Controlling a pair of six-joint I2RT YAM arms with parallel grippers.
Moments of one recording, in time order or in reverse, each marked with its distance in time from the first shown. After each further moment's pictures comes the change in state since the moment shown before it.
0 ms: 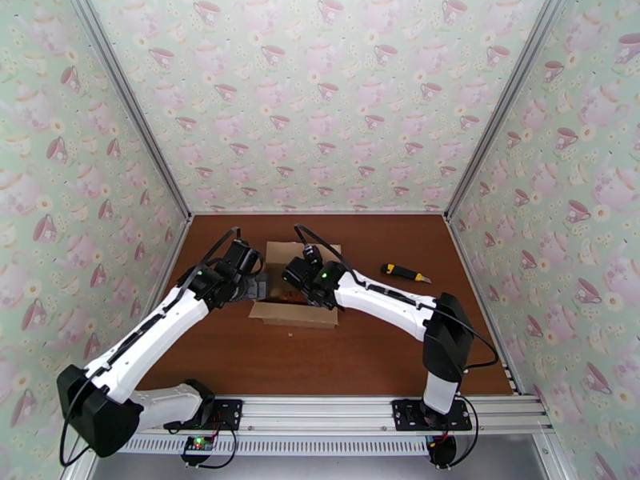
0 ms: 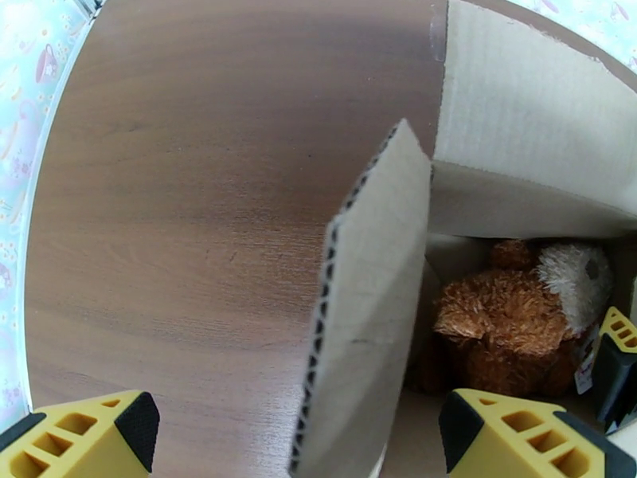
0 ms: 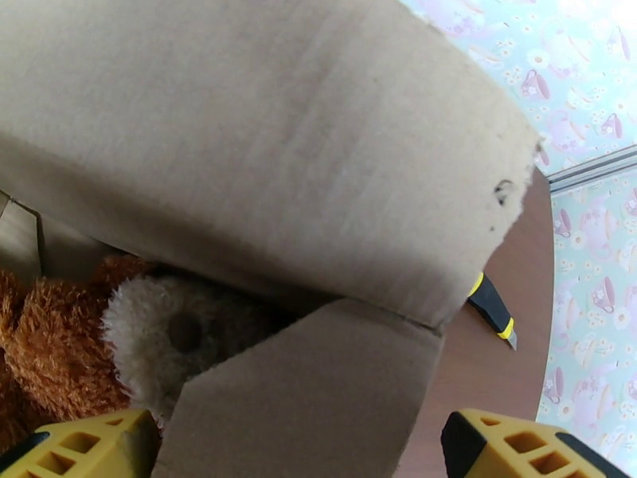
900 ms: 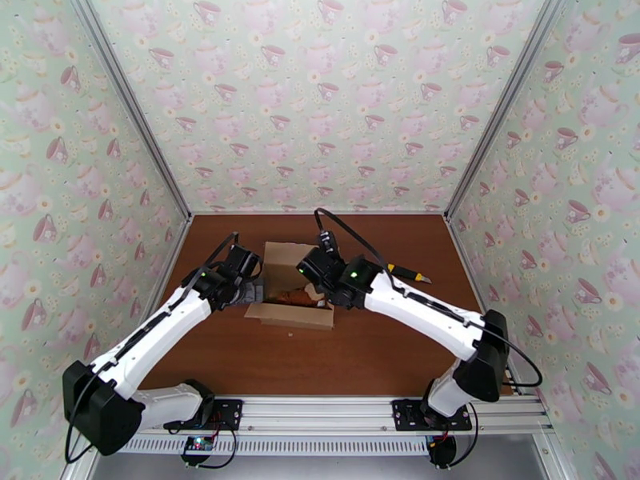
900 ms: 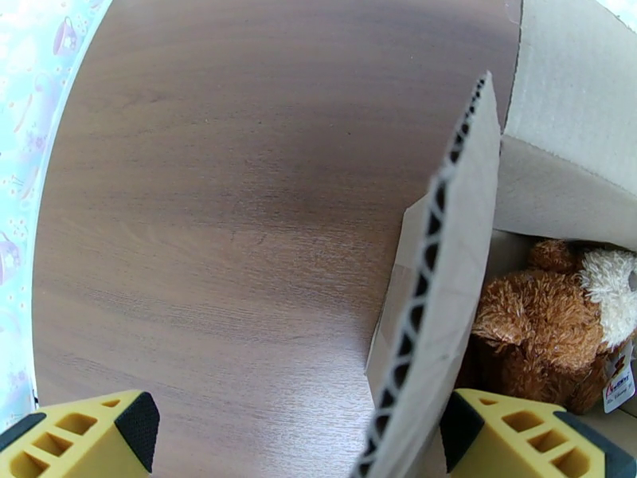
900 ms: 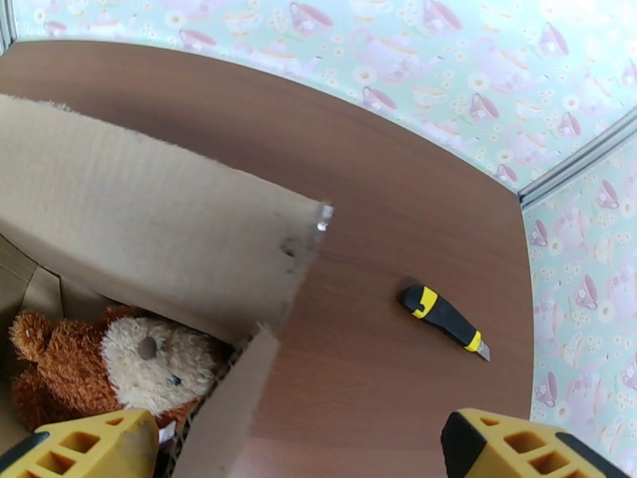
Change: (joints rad) left arm 0.031 0.009 -0.051 0.010 -0.024 -0.011; right arm 0.001 -0.244 -0.036 -0.009 0.060 0.009
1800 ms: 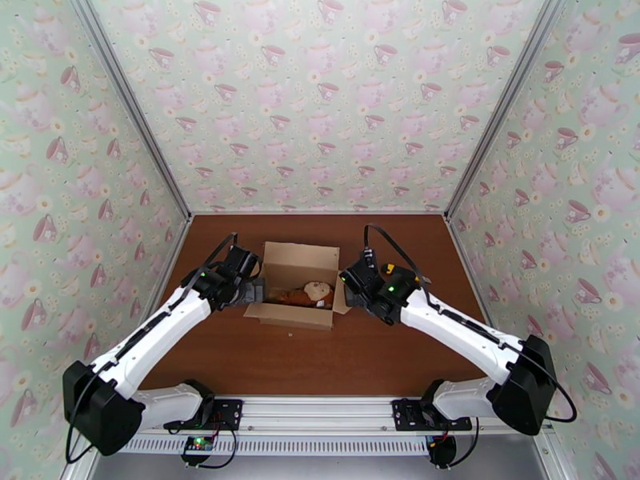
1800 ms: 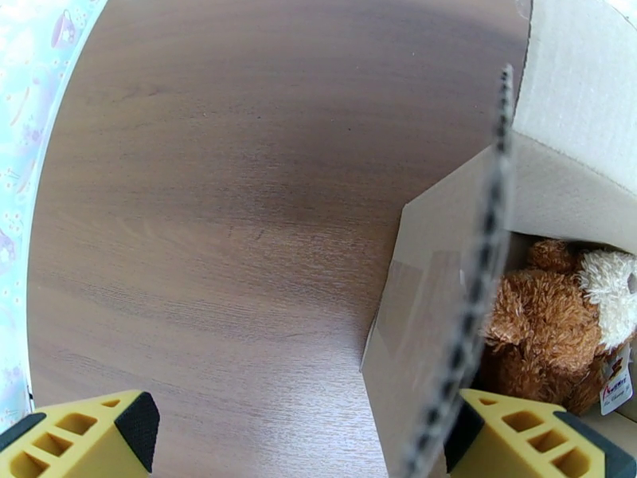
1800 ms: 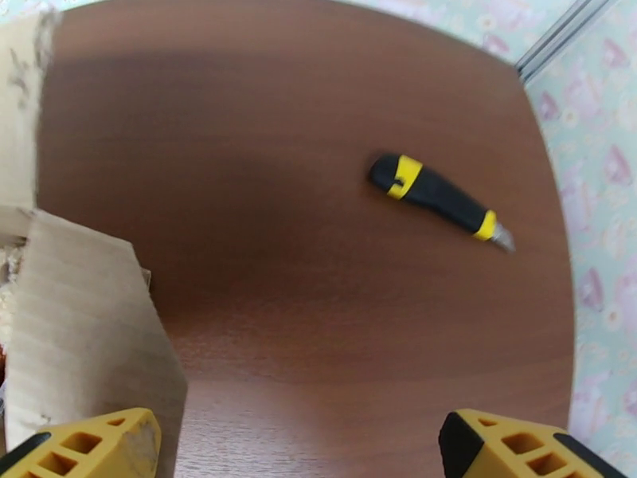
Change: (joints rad) left arm 0.009 0.000 -0.012 0.010 0.025 -0.011; right arm -0.206 -0.226 -0.438 0.159 -0.231 0.097
